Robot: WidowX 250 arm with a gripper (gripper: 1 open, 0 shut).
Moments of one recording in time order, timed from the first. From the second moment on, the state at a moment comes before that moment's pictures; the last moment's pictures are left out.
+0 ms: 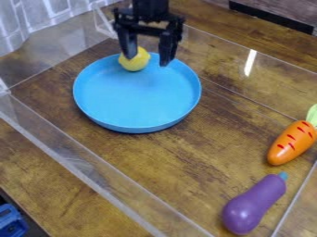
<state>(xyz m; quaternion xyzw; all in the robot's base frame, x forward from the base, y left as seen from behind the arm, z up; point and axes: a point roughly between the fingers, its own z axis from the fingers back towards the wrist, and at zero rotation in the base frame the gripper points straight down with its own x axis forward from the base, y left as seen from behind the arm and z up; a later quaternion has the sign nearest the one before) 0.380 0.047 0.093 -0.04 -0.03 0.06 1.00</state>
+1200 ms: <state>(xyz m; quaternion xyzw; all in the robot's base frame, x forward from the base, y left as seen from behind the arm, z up) 0.393 0.076 0.064 -0.03 -0.04 0.07 1.00</state>
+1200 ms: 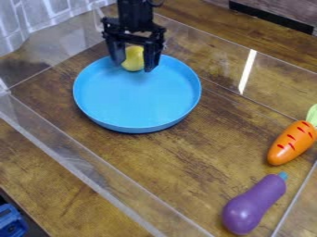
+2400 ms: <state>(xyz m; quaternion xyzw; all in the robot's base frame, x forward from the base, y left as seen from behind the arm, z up) 0.410 0.084 0.060 -0.04 -0.03 -0.06 1.00</state>
